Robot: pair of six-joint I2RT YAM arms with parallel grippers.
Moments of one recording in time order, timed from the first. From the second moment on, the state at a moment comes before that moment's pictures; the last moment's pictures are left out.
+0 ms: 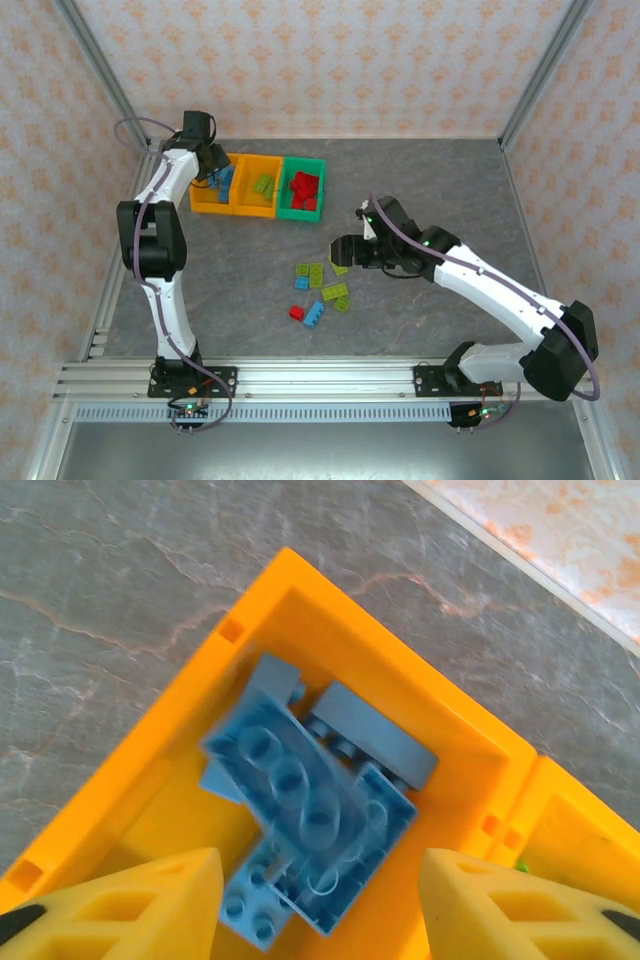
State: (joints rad) left arm 0.07 2.10 1.83 -0.68 -0.07 -0.58; right arm 0.73 1.26 1.05 -0.67 -0.15 0.64
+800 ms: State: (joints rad) left arm -0.27 0.85 1.03 -0.84 0.09 -0.24; right arm 0.73 1.80 1.15 -0.59 0.02 0.56
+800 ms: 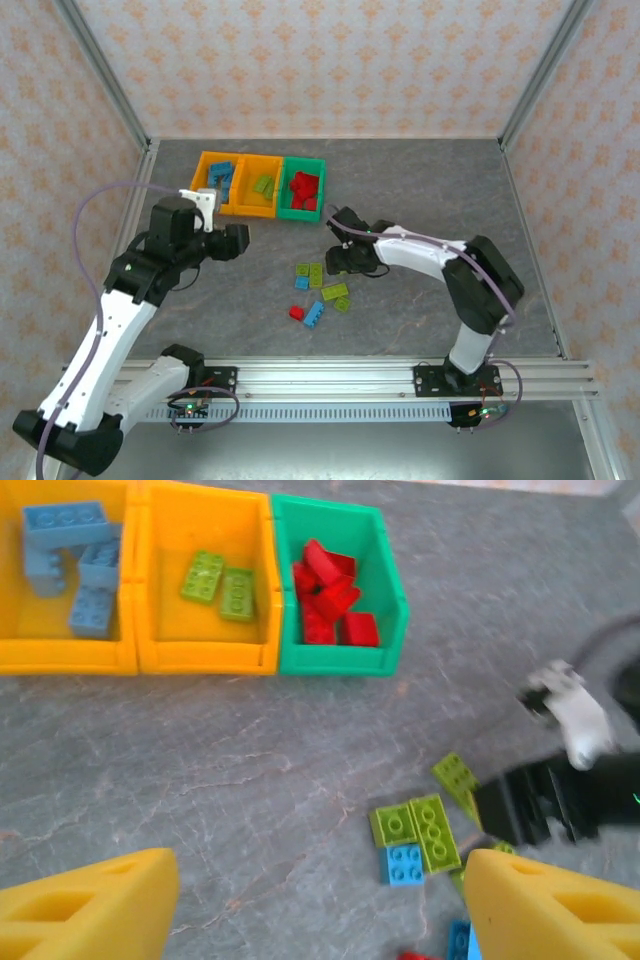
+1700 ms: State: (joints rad) left arm -0.27 0.78 0.97 -0.86 0.05 -0.18; right arm 0.79 1.68 1.33 -0.41 0.08 0.60
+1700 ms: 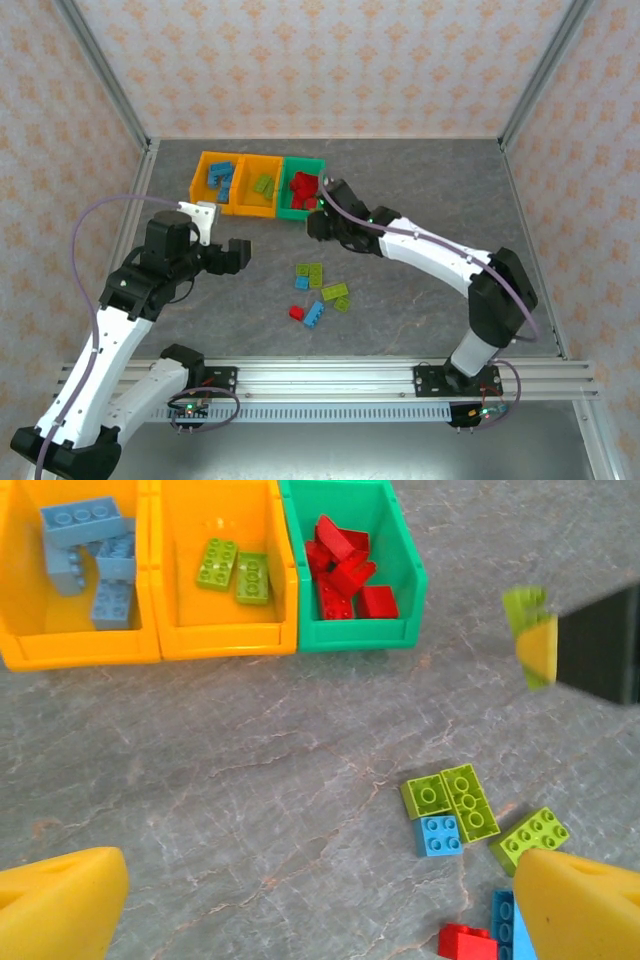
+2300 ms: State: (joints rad) left arm -0.26 0.79 0.95 -0.87 -0.02 -0.18; right arm 0.72 2.60 2.49 -0.47 -0.04 0.54
